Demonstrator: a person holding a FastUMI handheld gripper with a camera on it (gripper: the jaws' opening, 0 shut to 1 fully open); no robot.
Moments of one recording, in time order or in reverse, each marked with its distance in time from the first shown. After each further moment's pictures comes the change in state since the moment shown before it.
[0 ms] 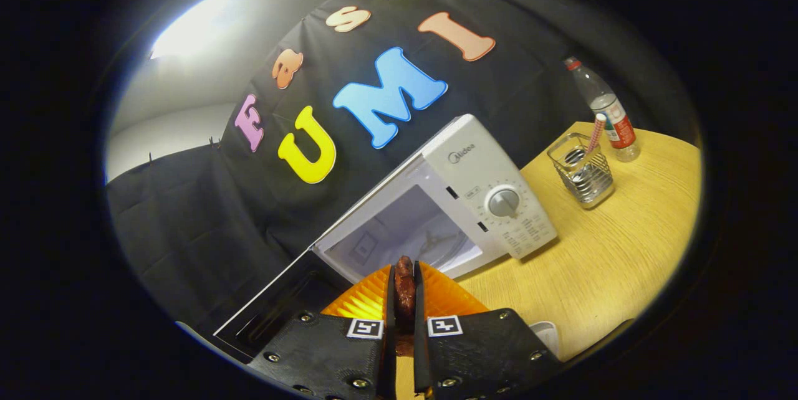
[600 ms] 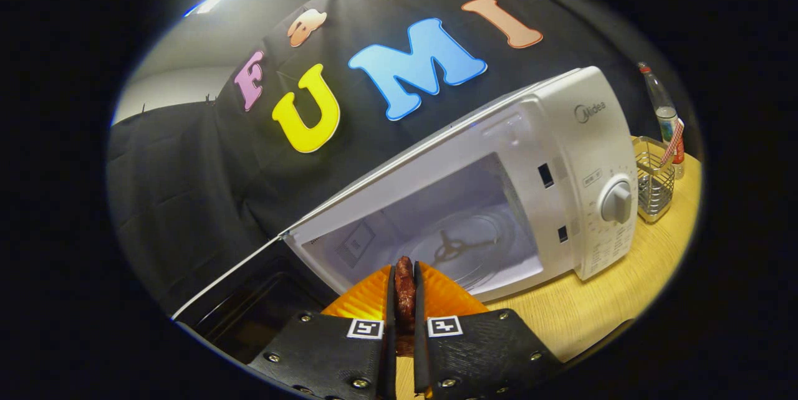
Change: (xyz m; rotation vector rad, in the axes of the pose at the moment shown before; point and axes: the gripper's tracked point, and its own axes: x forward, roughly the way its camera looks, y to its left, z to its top) arm 0.127 0.024 -0.041 -0.151 0.056 -0.057
